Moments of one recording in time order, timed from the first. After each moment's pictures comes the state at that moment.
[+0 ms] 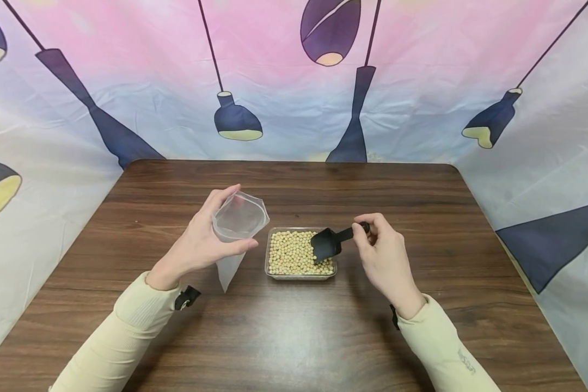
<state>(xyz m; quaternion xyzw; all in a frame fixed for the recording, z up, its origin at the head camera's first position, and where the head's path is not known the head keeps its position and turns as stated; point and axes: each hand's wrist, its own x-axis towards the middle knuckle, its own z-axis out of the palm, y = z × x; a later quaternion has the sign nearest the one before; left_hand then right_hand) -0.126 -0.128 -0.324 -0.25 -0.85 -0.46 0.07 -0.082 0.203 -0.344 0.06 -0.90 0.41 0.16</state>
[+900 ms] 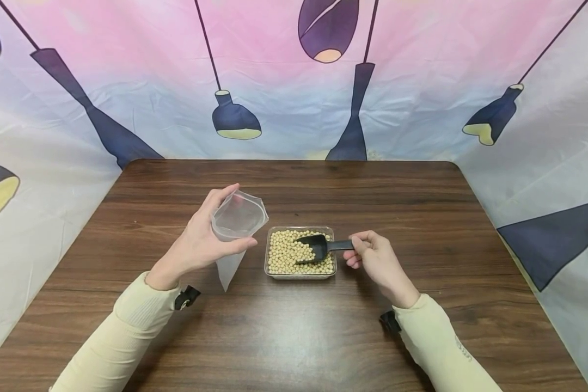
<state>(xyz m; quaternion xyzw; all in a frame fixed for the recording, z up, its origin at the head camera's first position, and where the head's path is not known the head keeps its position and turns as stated) -0.128 -0.128 -0.326 -0.24 -0.85 -0.47 0.06 -0.099 0.209 -0.382 -0.04 -0.75 0.65 -0.10</state>
